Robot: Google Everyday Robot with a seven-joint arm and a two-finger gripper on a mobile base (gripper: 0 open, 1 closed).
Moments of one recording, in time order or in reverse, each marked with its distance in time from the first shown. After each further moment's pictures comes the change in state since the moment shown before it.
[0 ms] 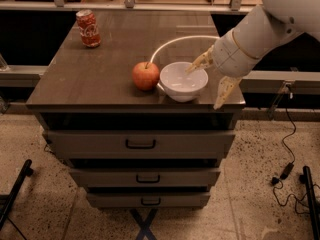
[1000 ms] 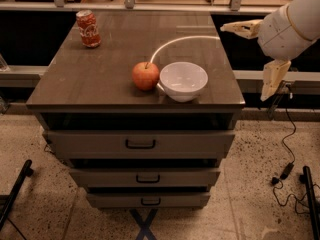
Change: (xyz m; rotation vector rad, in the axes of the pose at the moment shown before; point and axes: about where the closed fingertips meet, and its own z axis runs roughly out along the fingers) arm 0.053 0.020 -0.081 0.092 0.142 0.162
